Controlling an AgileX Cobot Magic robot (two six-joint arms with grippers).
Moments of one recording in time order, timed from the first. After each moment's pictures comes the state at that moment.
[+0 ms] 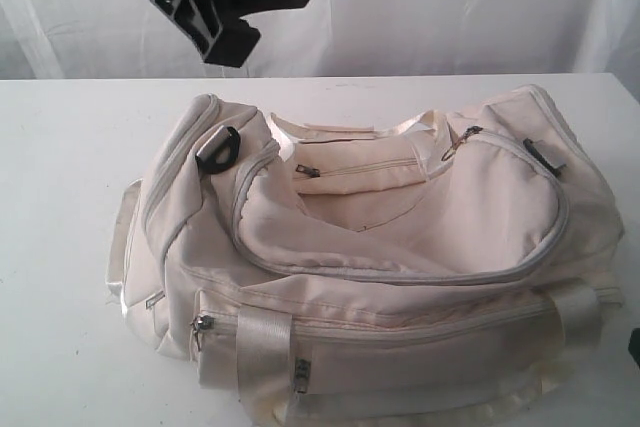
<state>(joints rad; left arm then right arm) -0.56 1.27 -1.32 -0.49 0.57 0.92 0.21 0.01 0.00 0.06 0.35 -0.04</state>
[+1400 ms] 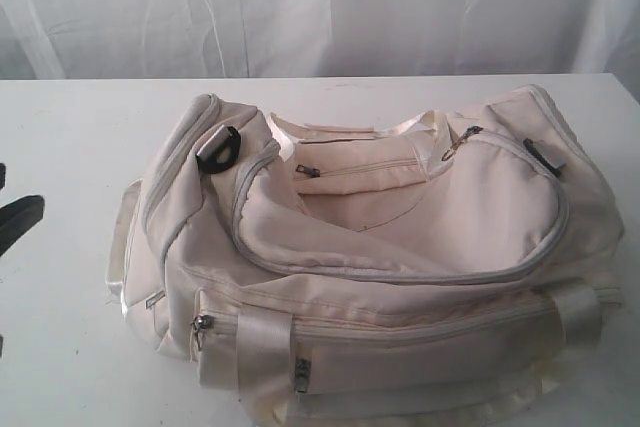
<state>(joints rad) -0.39 0.55 -0.27 -0.52 -0.02 0.85 0.21 0.01 0.00 -0.14 0.36 0.00</state>
